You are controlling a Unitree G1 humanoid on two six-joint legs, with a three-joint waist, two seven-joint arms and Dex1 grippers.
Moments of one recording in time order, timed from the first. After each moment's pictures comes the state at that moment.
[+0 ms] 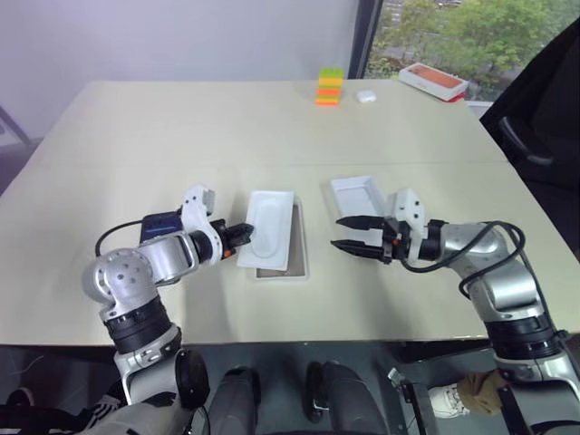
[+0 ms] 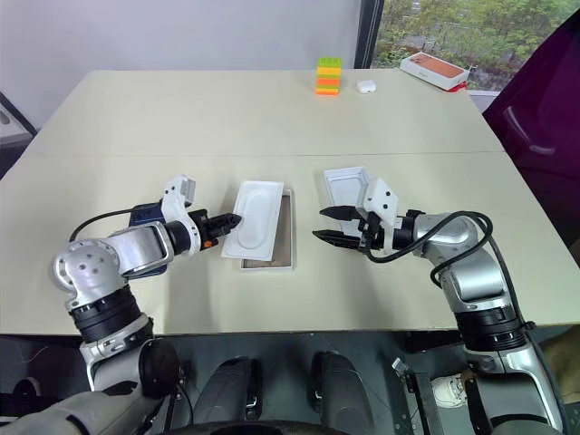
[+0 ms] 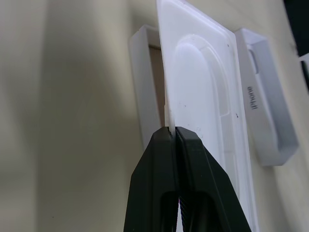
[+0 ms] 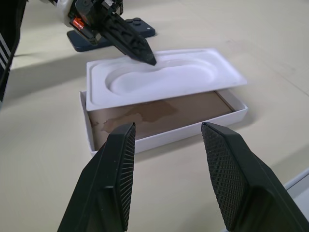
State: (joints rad) left arm -0.57 0.08 0.54 -0.28 -0.75 1.61 0.03; right arm -0.41 -0.62 0.04 -0.09 0.36 0.34 1.09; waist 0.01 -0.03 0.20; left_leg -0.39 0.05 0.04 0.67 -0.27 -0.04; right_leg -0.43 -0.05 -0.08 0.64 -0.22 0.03
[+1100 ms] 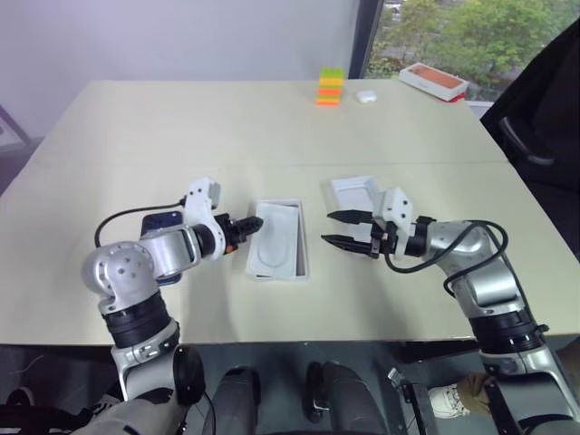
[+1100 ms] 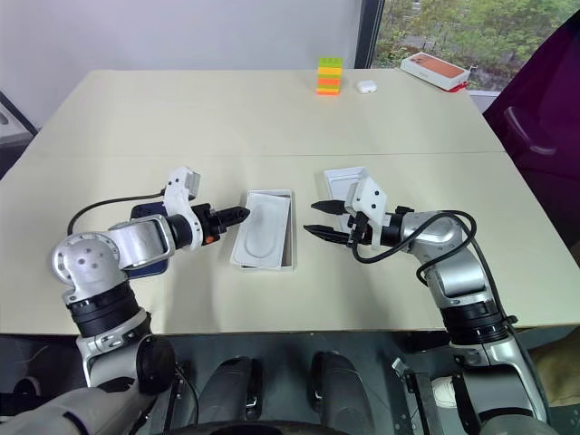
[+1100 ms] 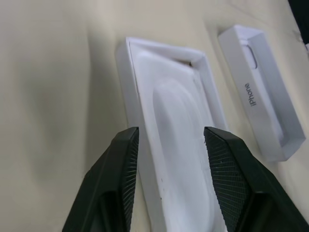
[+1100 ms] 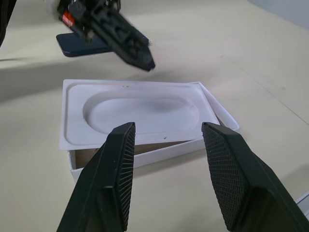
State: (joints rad) left arm -0.62 0.12 0.49 -0.28 -0.82 1.61 0.03; right arm -0.44 -0.57 0.08 -0.03 0.32 0.24 1.06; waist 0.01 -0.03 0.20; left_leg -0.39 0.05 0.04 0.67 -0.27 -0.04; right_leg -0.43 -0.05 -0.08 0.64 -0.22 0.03
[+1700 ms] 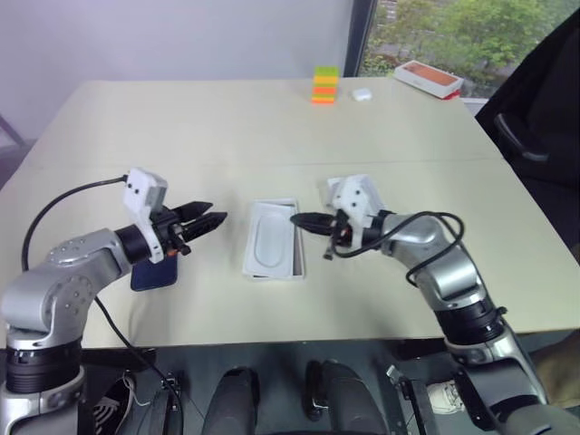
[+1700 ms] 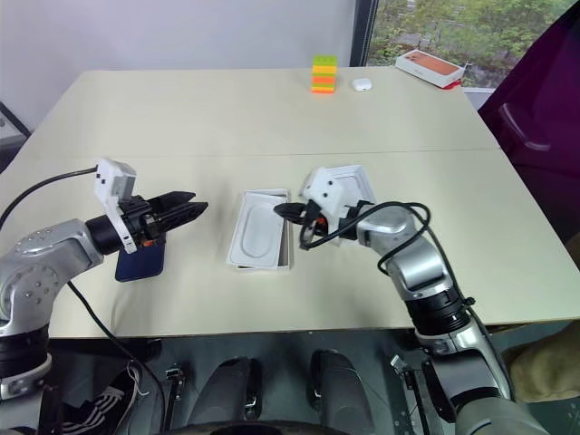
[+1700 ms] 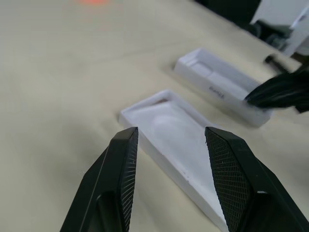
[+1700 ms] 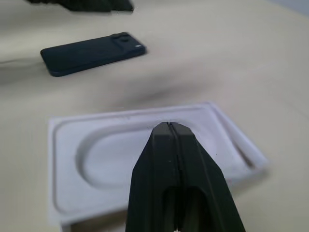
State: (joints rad) left arm -0.24 0.68 0.31 -0.34 -0.72 0.80 -0.77; right arm -0.56 -0.41 0.26 -0.14 0.23 0.50 0.82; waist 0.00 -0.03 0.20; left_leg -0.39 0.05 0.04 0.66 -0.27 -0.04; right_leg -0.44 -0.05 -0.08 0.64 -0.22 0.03
